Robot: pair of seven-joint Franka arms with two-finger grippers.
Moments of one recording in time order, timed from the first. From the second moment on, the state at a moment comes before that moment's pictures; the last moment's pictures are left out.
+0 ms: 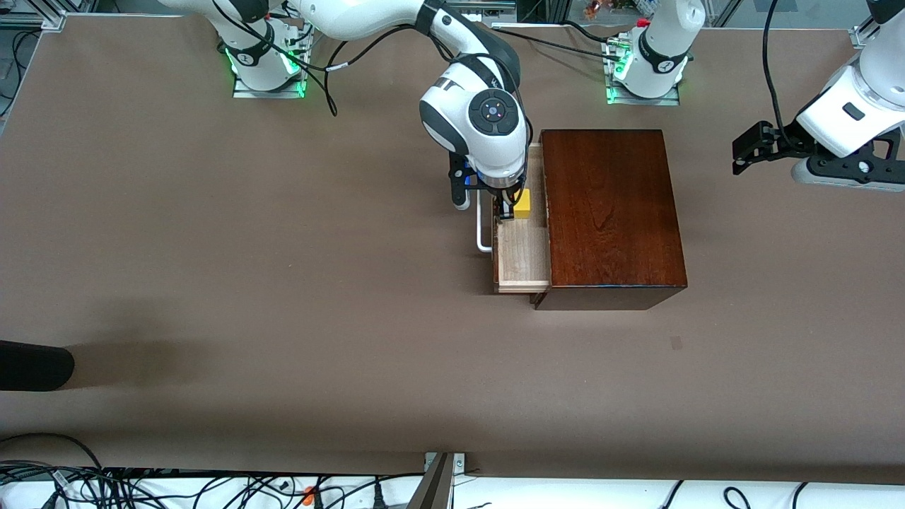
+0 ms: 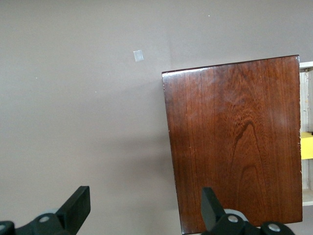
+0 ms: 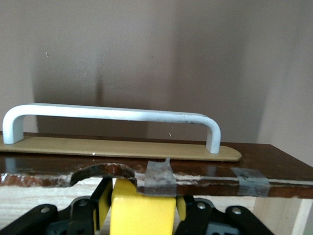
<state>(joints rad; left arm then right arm) -0.13 -0.04 0.03 -1.67 0.02 1.59 0.01 0.86 0.85 0.06 -1.07 0.10 2.00 2.37</state>
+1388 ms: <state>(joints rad) -0.22 0.06 0.00 -1.67 -0.03 1.48 0.17 0.54 0.45 -0.30 -1.21 0.16 1.45 0.94</state>
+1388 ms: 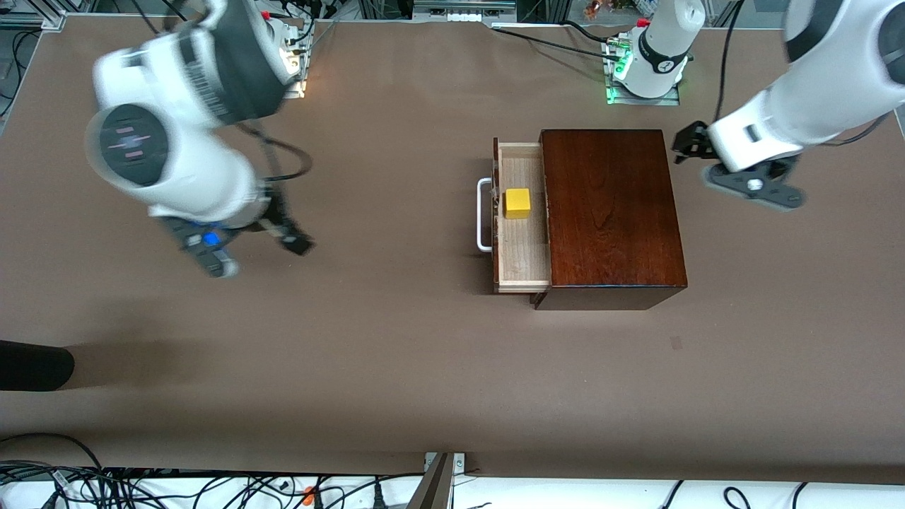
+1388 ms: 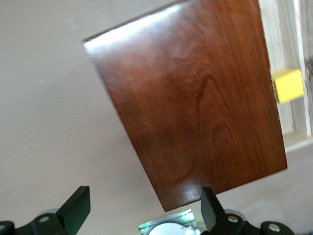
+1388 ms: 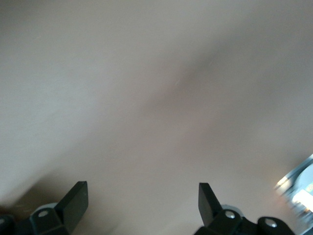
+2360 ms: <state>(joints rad) -0.56 0.28 -0.11 -1.66 -0.05 1.88 0.72 0.46 0.09 -0.48 -1.62 -0.03 1.57 0.08</state>
